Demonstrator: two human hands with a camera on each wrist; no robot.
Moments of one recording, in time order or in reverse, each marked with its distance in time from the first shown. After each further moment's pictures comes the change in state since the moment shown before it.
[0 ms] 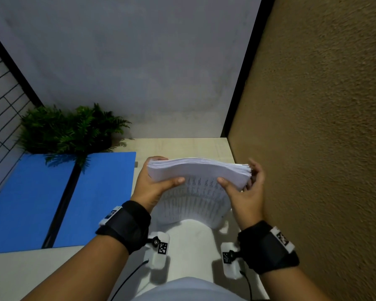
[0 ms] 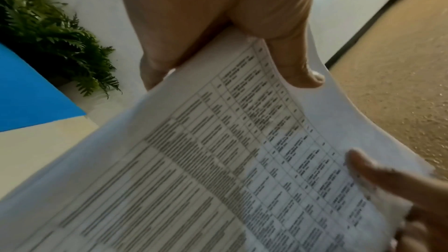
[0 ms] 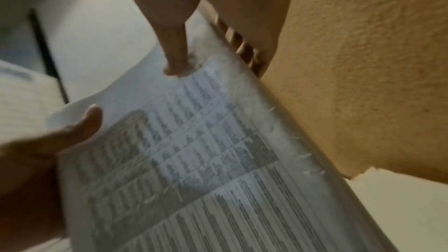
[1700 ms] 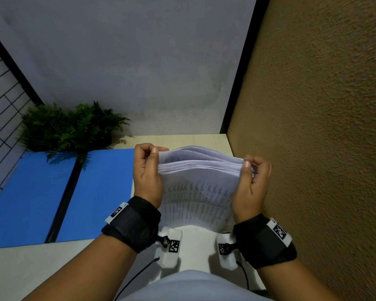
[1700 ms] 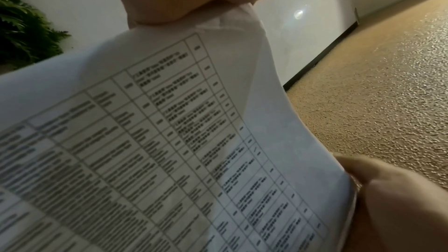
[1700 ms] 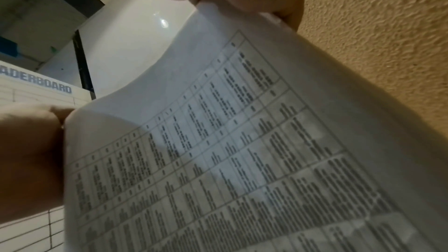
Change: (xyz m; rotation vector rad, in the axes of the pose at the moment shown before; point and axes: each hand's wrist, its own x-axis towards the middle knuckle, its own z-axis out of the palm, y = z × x) left_hand -0.017 0.029 0.025 -0.105 0.291 0.269; right_hand -0.005 -0.011 0.005 -0.179 0.232 -0.420
